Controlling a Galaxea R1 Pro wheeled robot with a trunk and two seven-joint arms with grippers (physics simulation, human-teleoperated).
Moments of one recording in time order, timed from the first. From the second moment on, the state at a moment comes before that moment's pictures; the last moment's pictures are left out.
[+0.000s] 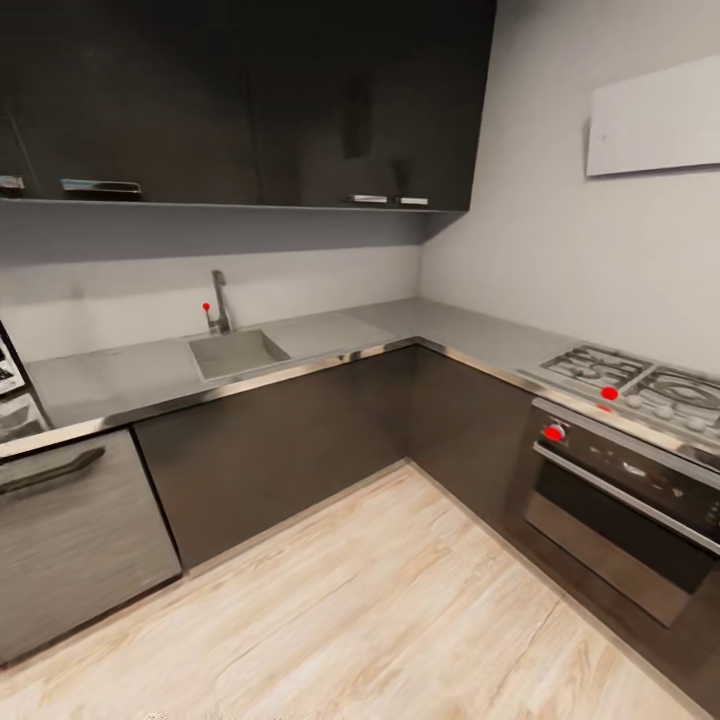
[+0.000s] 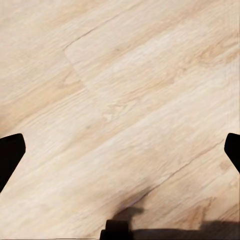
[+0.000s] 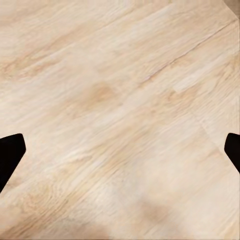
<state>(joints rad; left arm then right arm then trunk) 0.03 0.01 0.03 -0.65 0.00 -0.08 0.01 -0.12 -0.08 0.00 -0.39 0.00 -0.24 -0.01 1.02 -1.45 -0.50</state>
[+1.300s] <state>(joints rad) 0.03 0.01 0.09 -0.65 0.00 -0.08 0.00 -0.12 -0.07 0.00 -0.39 0.01 -0.24 -0.01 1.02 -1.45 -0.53</state>
